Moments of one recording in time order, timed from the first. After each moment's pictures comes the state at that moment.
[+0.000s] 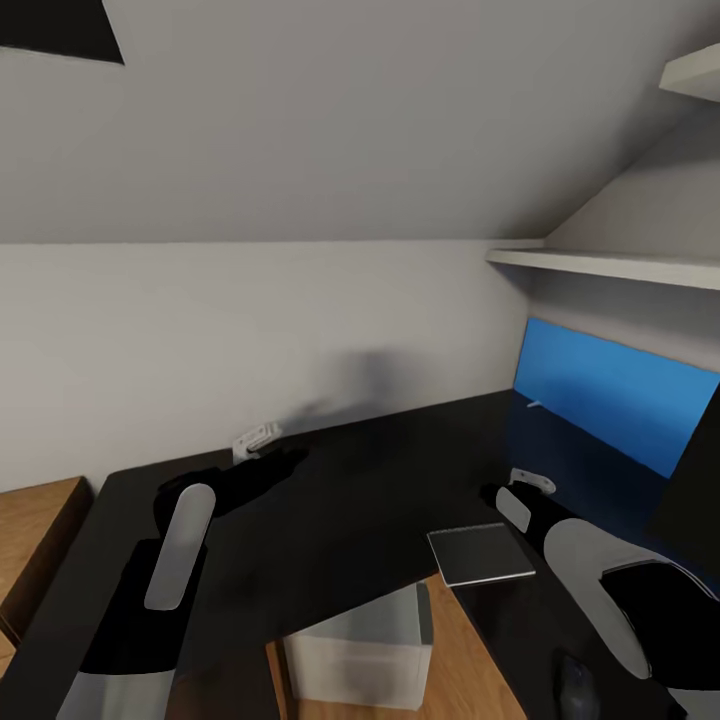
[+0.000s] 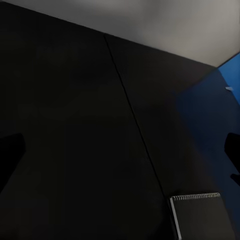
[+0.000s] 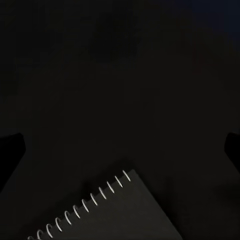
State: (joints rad) left arm -0.51 -0.09 -0.03 -1.58 0.80 0.91 0.43; right arm -1.03 -0.09 0.26 -0.12 -0.60 0.21 -0.34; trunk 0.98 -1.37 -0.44
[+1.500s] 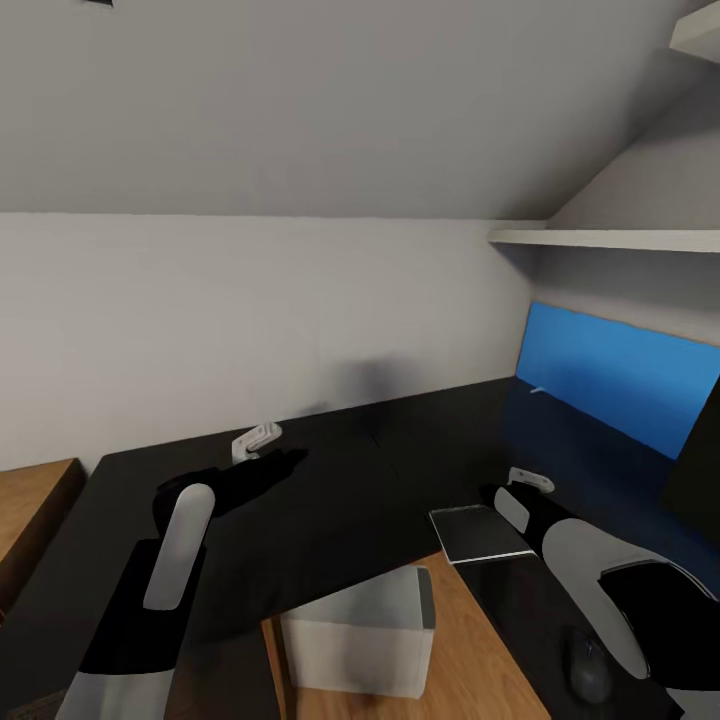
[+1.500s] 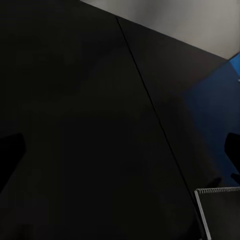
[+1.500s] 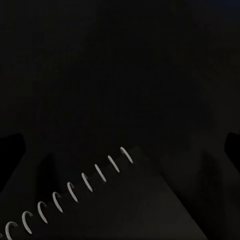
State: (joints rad) left arm -0.51 -0.08 -0.02 -1.58 0.80 0.91 0.43; right arm -1.03 -0.08 0.26 -0.11 -0.59 0.20 -0.34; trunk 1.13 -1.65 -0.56
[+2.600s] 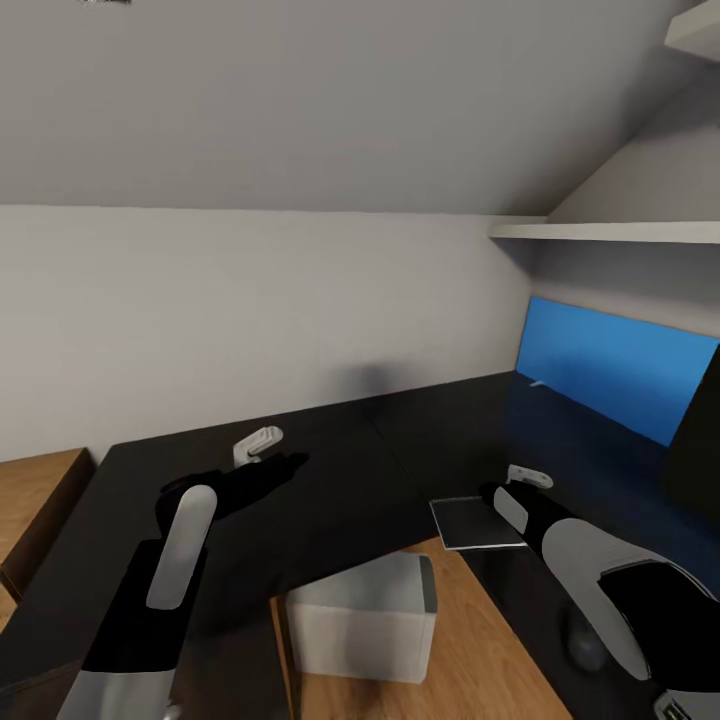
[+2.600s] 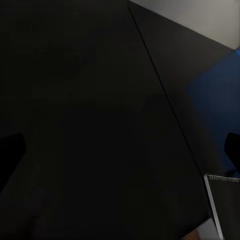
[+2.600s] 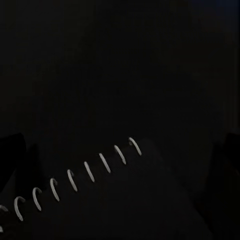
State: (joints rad) left arm -0.51 -0.08 -0.02 -1.55 0.81 0.91 0.43; right arm -1.03 -0.08 0.28 -0.12 -0.56 0.20 -0.34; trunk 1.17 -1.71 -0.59
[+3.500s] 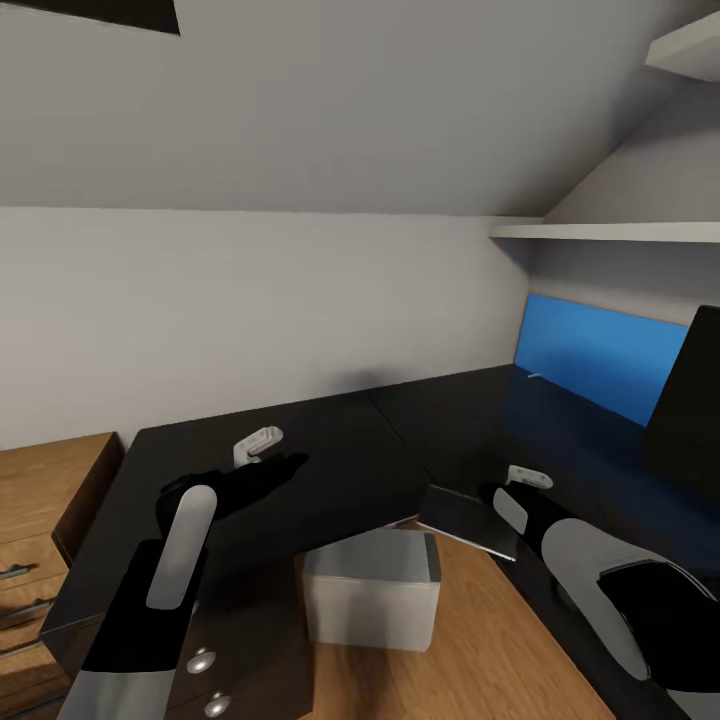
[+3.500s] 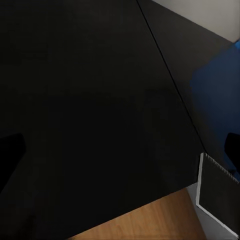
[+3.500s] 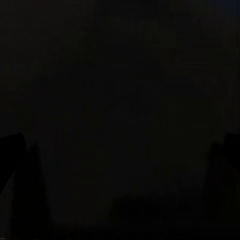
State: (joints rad) left arm -0.51 -0.08 -0.02 -1.55 0.81 0.91 0.43; right arm -1.03 -0.08 0.28 -0.12 -0.56 0.18 -0.34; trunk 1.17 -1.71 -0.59
